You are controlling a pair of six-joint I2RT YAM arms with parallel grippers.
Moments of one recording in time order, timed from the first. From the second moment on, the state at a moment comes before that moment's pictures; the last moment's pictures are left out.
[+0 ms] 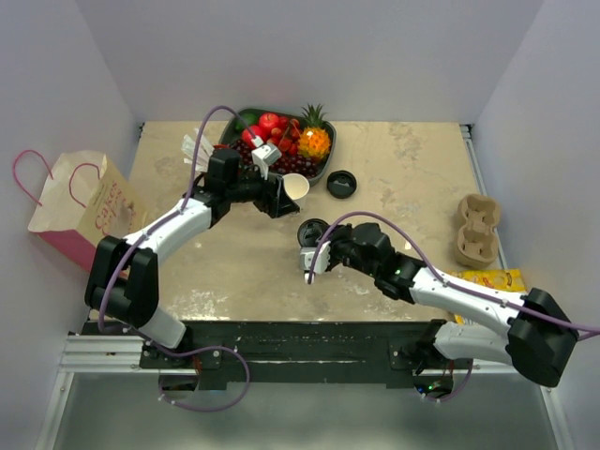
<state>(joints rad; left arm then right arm) -0.37 1.56 1.05 0.01 0.73 -0.10 0.87 1.14 0.59 0.19 -0.02 -1.15</state>
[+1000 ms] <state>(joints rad) -0.51 1.55 1.10 -0.15 0.53 -0.12 0.60 1.25 1.06 -0.24 0.11 -0.18</state>
